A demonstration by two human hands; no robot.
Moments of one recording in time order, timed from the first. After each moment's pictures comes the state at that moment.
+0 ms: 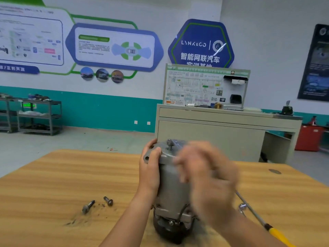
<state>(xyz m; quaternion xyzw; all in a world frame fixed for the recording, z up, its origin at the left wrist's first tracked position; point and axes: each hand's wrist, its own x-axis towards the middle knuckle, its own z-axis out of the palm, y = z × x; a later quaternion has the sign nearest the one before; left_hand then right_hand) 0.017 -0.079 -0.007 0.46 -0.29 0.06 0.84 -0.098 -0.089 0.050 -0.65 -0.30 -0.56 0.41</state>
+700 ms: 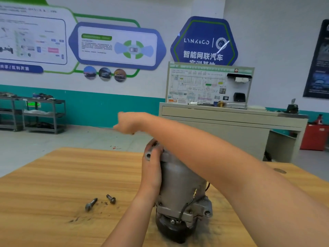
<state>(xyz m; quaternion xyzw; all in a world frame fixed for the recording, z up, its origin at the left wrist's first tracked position) 0.035 -0.070 -0.011 0.49 -0.25 0.03 0.83 0.081 -0.063 0.121 -1.00 -0.04 -0.06 -0.03</state>
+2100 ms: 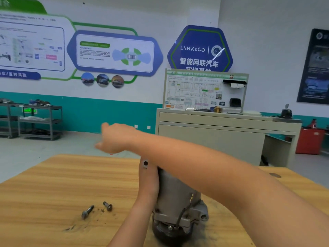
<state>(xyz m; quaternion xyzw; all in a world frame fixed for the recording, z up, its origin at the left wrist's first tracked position) 0.030 -0.071 -0.011 0.50 -0.25 0.07 0.83 0.058 -0.038 0.106 -0.99 -0.07 -0.12 -0.06</state>
